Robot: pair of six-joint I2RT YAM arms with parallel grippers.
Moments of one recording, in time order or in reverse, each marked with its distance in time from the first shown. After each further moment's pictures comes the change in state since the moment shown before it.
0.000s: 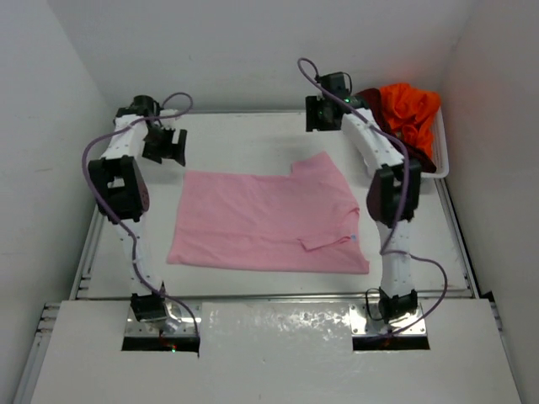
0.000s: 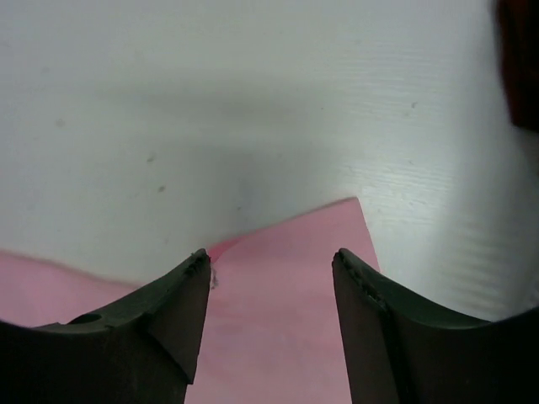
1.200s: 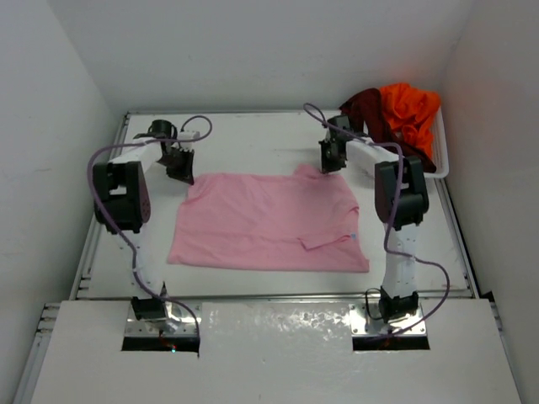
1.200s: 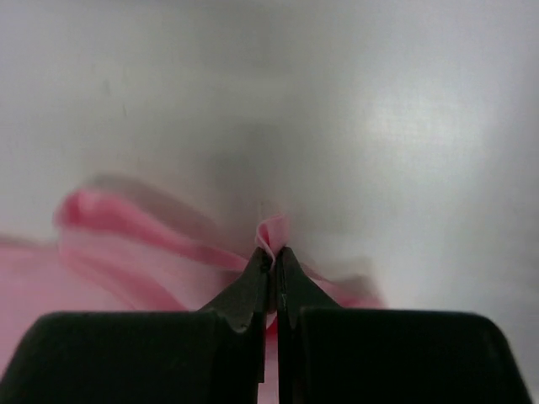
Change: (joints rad) left arm -0.093 -0.072 -0.406 0.299 0.126 -0.037; right arm -0.057 0.092 -0.377 0.269 -0.071 -0.011
